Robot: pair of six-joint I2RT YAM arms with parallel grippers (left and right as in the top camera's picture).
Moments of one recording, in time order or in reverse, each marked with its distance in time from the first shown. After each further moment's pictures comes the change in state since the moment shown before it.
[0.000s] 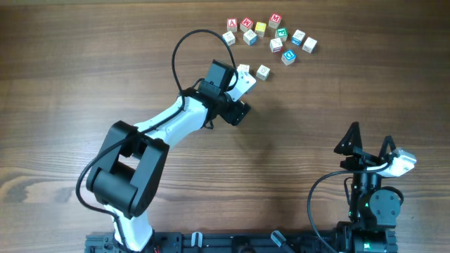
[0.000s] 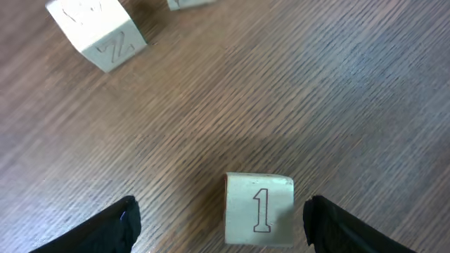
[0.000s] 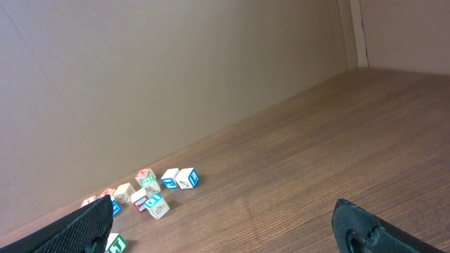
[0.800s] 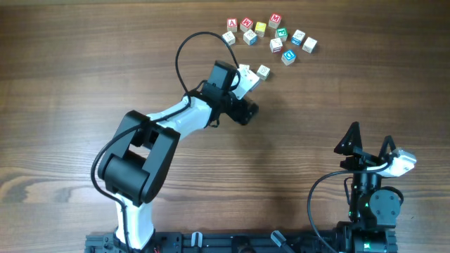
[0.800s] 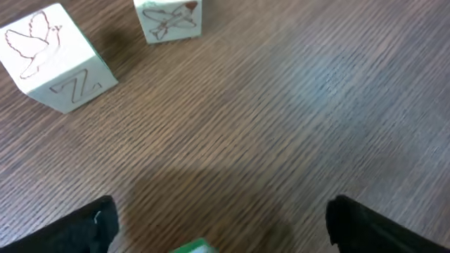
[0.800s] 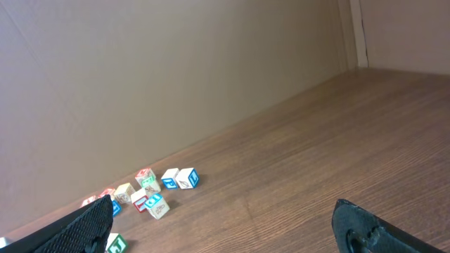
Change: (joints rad) left arm 0.000 0.098 0.000 0.179 0.096 -0.064; right arm 0.000 0.000 0.000 0.000 0.000 0.000
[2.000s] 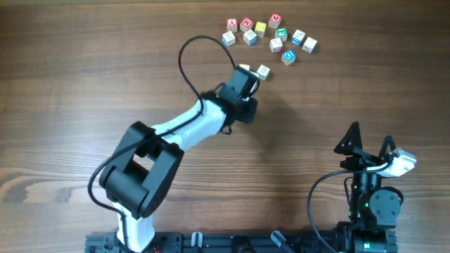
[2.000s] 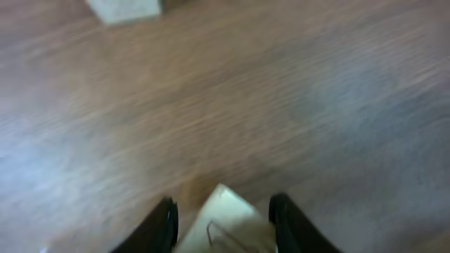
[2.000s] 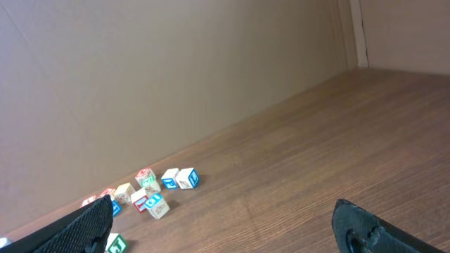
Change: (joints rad) left arm -0.121 -0.060 0.051 -0.211 -0.282 -0.415; right arm 0.000 0.000 0.000 0.000 0.000 0.000
